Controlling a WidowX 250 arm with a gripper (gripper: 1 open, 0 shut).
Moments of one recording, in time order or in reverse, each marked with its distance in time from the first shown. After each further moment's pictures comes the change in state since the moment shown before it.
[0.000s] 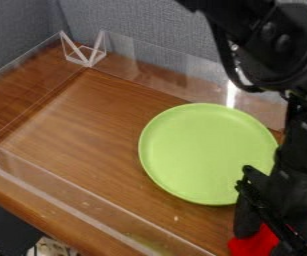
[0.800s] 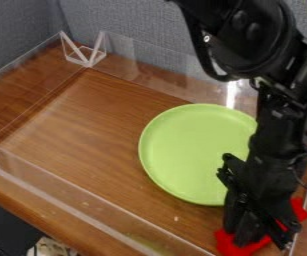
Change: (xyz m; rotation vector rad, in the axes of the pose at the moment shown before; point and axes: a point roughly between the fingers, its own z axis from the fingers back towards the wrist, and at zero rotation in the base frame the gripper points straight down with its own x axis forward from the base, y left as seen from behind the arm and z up) arm -0.004 0.016 -0.004 -0.019 -0.042 0.000
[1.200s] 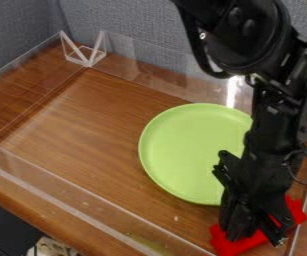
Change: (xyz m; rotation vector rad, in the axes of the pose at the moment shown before) arm -0.005 0.012 0.004 0.004 0.011 0.012
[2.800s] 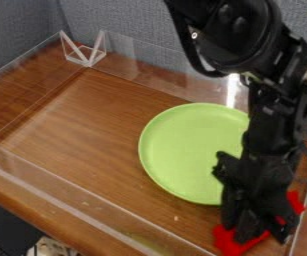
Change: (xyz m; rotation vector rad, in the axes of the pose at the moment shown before) arm 0.001 0.002 0.005 0.002 -0.059 0.101
